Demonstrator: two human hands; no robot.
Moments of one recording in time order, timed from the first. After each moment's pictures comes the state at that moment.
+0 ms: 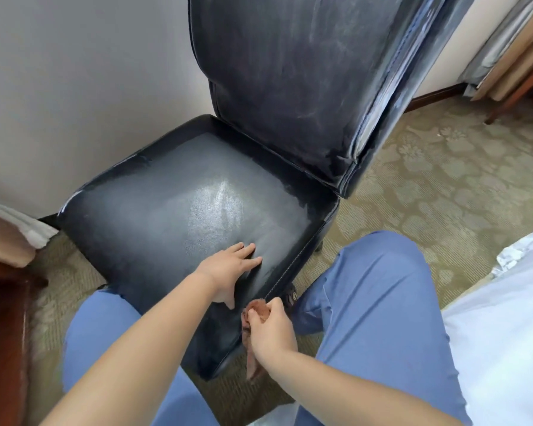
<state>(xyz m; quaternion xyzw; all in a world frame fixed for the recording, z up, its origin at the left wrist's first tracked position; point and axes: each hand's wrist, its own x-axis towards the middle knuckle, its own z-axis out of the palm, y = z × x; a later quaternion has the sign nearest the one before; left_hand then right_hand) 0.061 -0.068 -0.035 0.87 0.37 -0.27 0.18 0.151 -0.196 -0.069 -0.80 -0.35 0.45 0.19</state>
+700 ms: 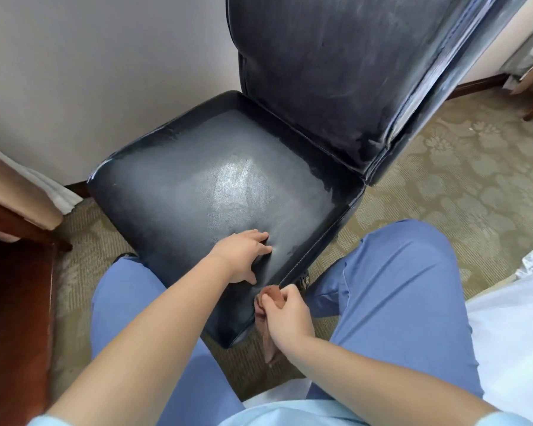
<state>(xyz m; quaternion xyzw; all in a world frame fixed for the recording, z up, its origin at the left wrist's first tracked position) 0.043 -0.081 -0.043 0.86 0.41 -0.20 0.21 0.147 -0.209 -0.071 -0.79 -0.36 0.45 0.19</state>
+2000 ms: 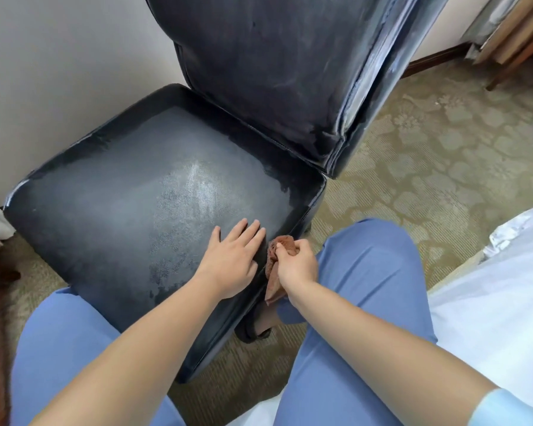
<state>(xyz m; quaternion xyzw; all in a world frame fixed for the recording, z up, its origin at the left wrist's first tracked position) 0.117 -0.072 -0.063 0.88 0.43 -0.15 0.14 0.244 -0.113 -0.087 -0.84 -0.23 0.38 0.31</state>
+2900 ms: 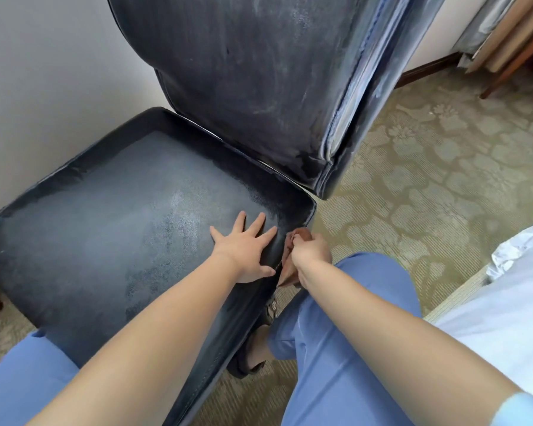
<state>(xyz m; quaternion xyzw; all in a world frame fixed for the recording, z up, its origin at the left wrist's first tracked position) 0.183 -0.001 -0.051 0.85 0.44 -0.24 0.19 0.307 -0.041 -0.073 -0.85 -0.13 0.39 0.34</state>
